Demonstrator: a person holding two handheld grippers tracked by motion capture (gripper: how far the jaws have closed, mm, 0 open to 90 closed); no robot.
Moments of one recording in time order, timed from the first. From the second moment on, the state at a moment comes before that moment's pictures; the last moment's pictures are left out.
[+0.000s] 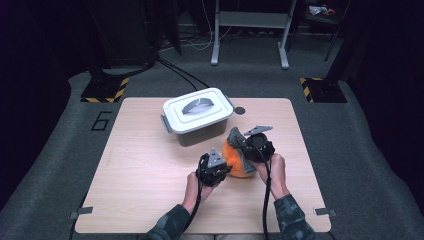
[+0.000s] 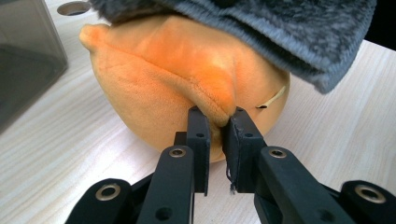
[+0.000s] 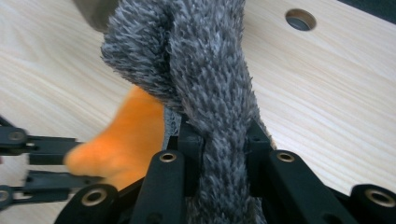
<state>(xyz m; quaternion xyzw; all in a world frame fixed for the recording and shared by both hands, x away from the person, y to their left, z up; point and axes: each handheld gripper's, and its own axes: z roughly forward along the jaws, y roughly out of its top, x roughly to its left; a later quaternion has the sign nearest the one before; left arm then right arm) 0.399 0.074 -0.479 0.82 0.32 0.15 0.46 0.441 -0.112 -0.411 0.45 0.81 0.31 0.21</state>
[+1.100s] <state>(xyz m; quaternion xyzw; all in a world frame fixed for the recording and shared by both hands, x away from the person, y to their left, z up) 0.398 0.075 -0.480 0.82 0.32 0.15 0.46 0.450 -0.187 -0.448 0.55 0.77 0.27 0.19</state>
